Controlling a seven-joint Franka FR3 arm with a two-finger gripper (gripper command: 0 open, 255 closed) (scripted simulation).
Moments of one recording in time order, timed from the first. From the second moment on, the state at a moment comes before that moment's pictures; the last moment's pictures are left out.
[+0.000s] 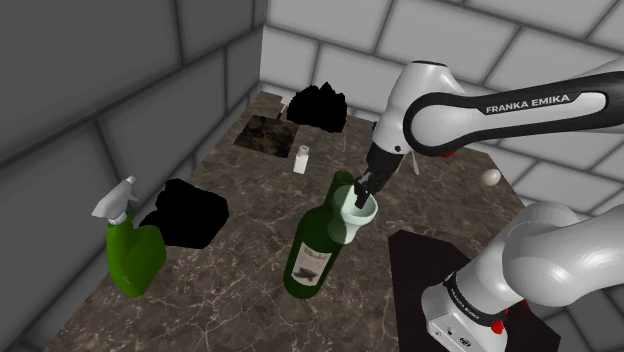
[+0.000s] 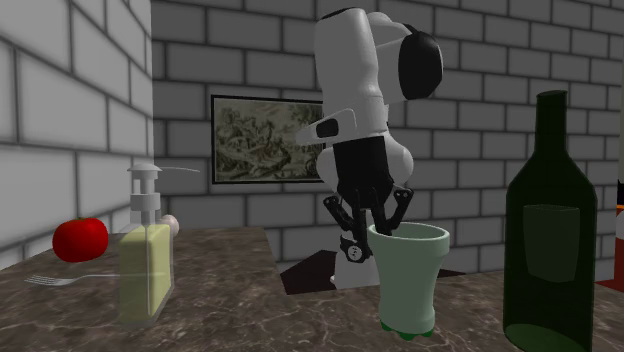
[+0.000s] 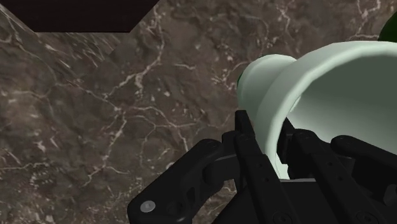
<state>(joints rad) 0.12 -0.54 0.16 -2.76 0.28 2.15 0.06</state>
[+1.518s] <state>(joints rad) 0.11 -0.63 0.14 -2.61 0.25 1.92 0.09</state>
